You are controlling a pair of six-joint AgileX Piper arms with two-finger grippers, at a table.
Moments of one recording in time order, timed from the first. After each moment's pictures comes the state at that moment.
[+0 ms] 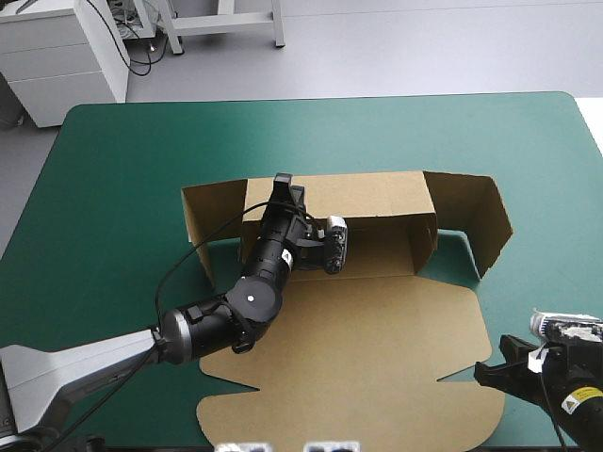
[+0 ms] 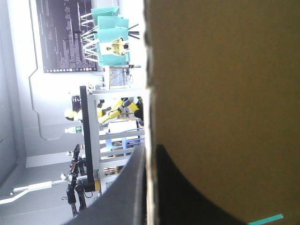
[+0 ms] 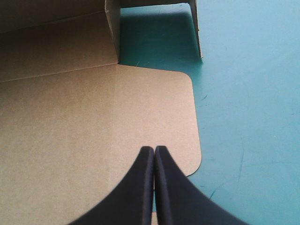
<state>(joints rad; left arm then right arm) -1.01 1.53 -1.01 1.68 0.70 -0.41 0.05 0.35 -0.51 0.19 0.91 0.02</state>
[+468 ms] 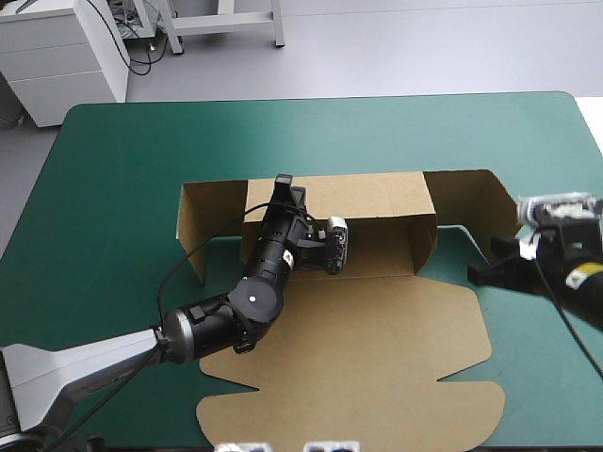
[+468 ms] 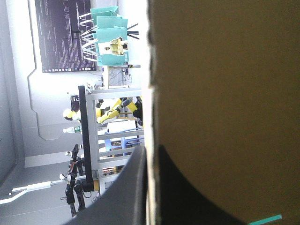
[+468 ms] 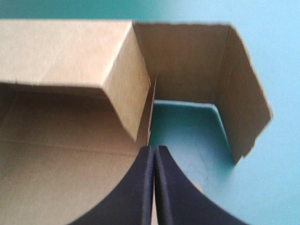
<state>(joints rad) -1.01 1.54 -1.01 1.68 0.70 -0.42 0.05 0.83 -1.00 0.28 0.88 -0.21</state>
